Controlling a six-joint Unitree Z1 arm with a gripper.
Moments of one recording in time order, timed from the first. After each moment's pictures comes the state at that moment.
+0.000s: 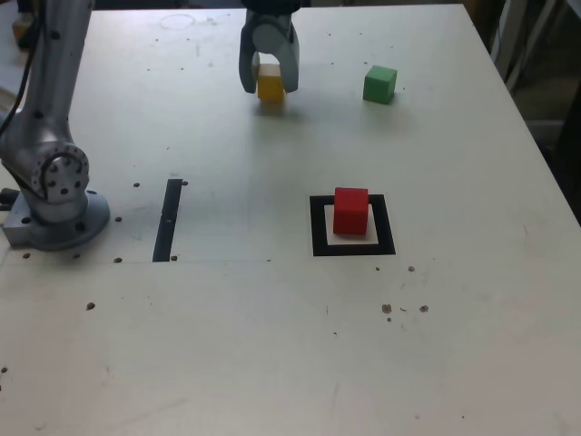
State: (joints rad) arm 0.79 2.10 -1.58 1.12 0.12 0.83
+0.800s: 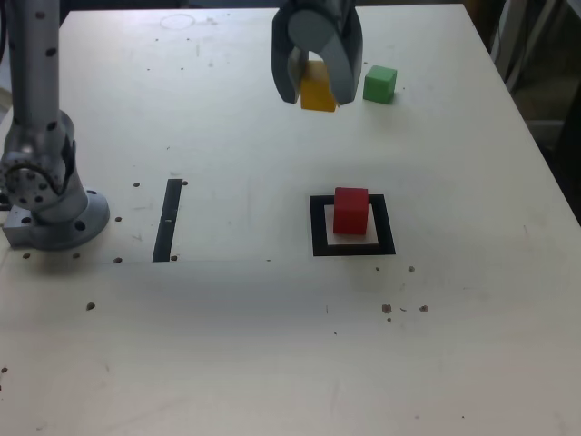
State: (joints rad) arm 0.11 1.85 -1.68 1.43 0.12 0.33
